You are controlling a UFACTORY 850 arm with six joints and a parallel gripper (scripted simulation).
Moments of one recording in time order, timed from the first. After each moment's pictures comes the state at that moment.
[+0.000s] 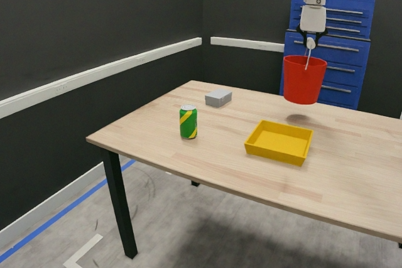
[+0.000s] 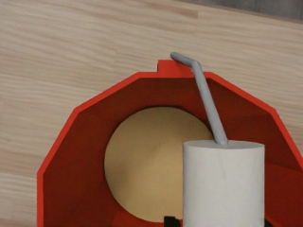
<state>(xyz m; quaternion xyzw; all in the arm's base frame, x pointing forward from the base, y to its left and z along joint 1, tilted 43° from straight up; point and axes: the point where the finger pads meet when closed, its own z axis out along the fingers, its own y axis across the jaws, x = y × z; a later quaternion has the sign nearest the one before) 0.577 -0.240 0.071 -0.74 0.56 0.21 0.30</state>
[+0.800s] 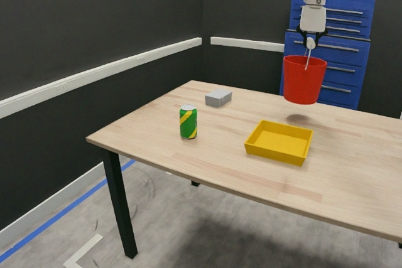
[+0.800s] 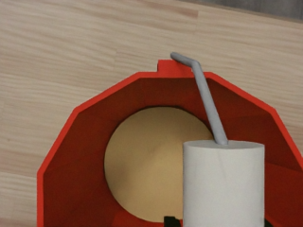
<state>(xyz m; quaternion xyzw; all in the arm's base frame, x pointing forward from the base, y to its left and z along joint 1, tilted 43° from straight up) 0.577 -0.239 0.071 -0.74 0.56 0.21 0.30</state>
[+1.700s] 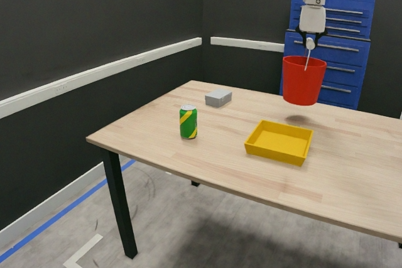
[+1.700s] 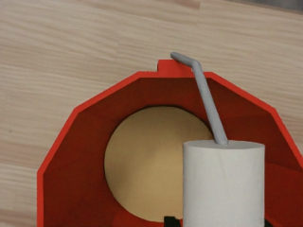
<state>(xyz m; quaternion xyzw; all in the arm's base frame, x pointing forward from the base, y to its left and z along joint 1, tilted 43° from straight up) 0.576 -0.229 0.080 -0.74 0.56 0.21 0.30</state>
